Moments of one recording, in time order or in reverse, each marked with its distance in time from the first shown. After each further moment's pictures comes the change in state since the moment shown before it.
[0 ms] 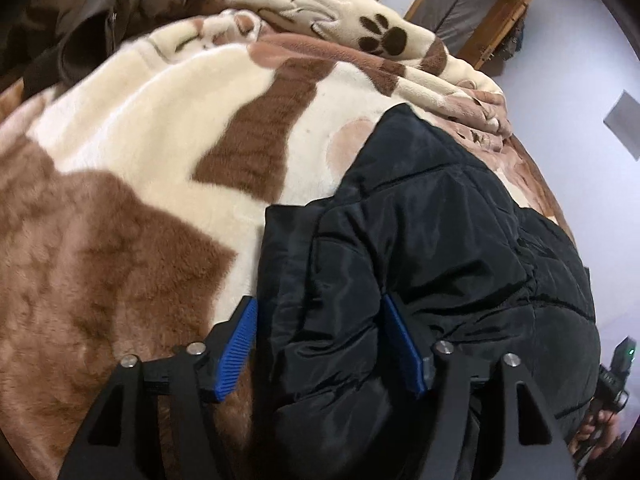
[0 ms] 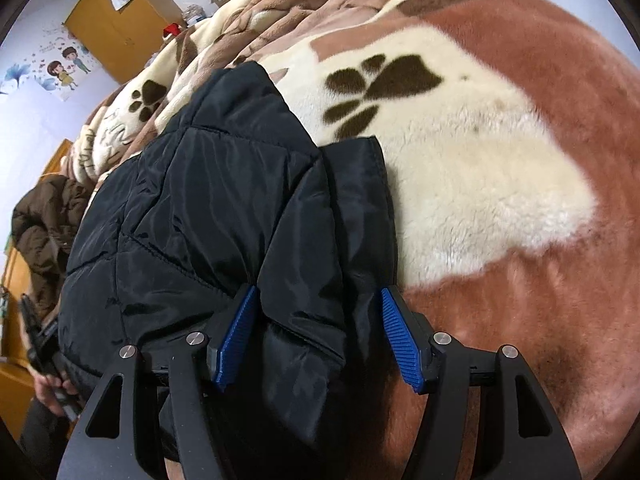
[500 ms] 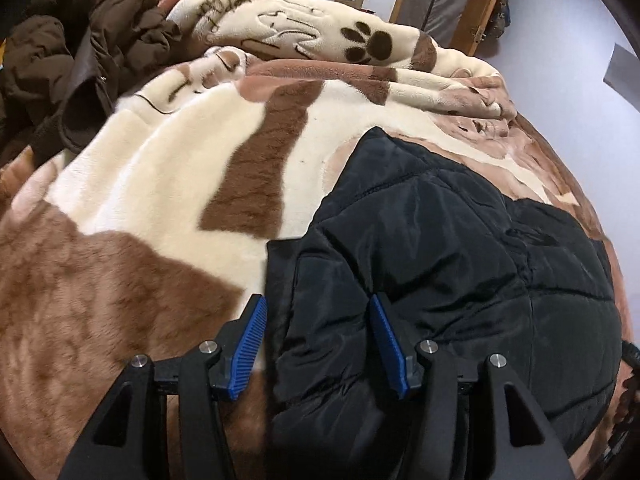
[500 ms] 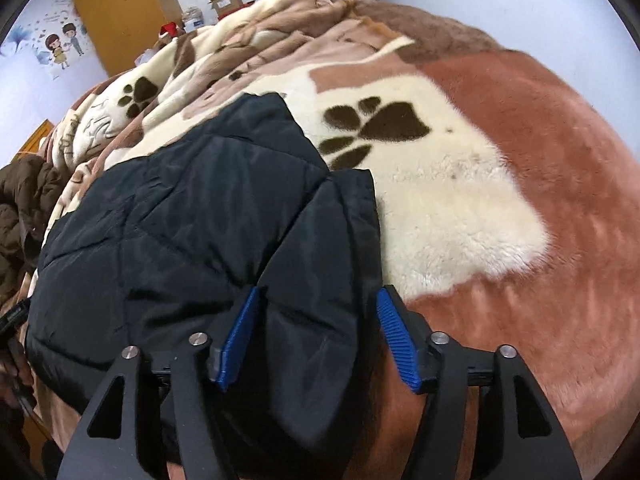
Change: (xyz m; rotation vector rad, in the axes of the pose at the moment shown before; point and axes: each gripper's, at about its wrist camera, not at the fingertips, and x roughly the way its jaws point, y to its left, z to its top) left arm -0.012 -0.031 0.016 0.150 -0.053 0.130; right arm -0.013 0.028 0.005 -0.100 -0.086 -0.172
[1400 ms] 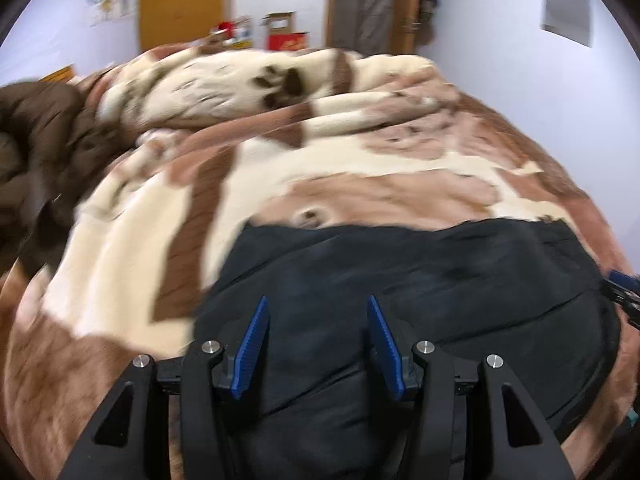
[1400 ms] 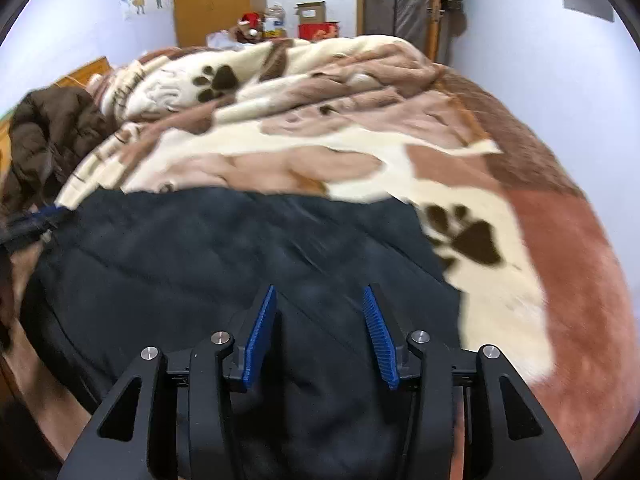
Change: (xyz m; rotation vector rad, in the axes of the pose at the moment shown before) left arm -0.035 -0.075 0.023 0.234 -0.084 0.007; right arm -0.036 0.088 0.007 -0.337 -0.118 -0.083
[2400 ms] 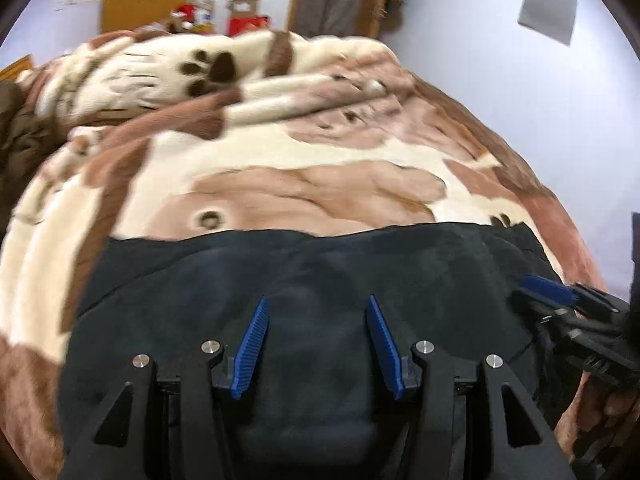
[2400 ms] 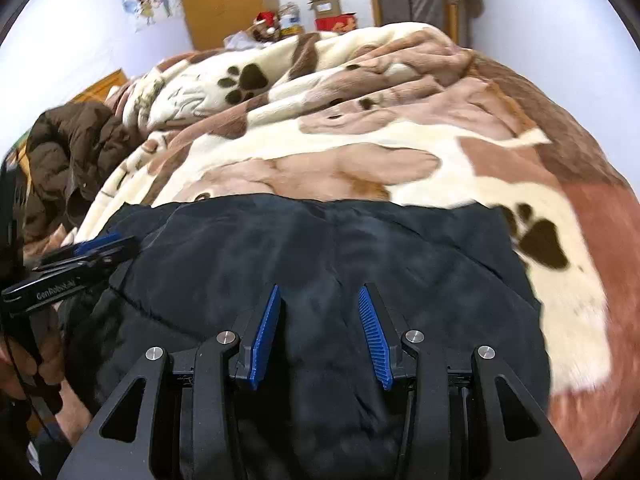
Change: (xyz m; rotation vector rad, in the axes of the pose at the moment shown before) left arm 0.043 -0.100 0.031 0.034 0.071 -0.190; right arm 0.046 0.055 0.044 0.028 0.038 0.176
